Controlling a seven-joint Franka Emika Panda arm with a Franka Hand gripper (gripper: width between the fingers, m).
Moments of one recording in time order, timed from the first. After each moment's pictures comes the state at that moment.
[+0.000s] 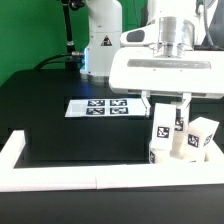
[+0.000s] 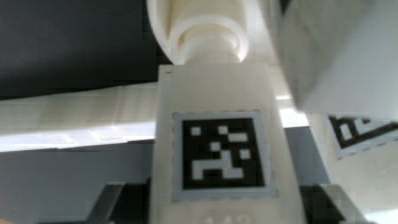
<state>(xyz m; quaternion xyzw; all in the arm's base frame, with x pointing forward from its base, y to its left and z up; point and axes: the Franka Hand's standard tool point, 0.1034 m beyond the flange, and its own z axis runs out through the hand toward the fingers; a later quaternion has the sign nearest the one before) 0.613 0.061 0.088 0.94 -0.10 0.32 0.05</state>
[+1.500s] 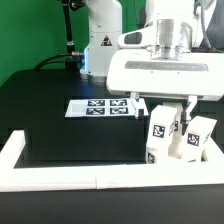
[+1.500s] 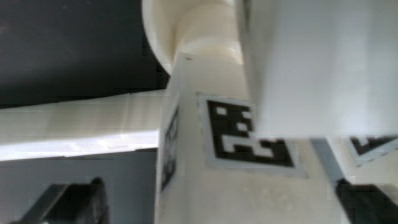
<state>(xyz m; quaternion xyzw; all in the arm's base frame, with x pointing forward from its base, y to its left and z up) 0.611 0.056 0.084 0.94 -0.10 0.32 0.05</state>
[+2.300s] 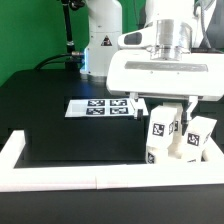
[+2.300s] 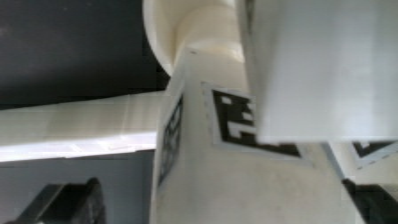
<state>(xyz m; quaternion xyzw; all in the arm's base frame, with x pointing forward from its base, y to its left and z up) 0.611 0.056 0.083 0.94 -0.10 0.32 0.05</state>
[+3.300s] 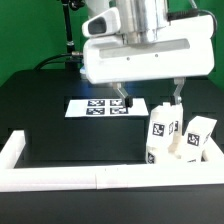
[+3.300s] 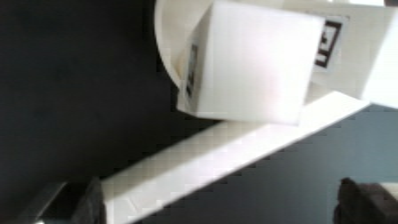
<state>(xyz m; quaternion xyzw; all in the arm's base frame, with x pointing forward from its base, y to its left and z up) 0.626 0.030 0.114 0.97 -0.21 0.03 -0.08</state>
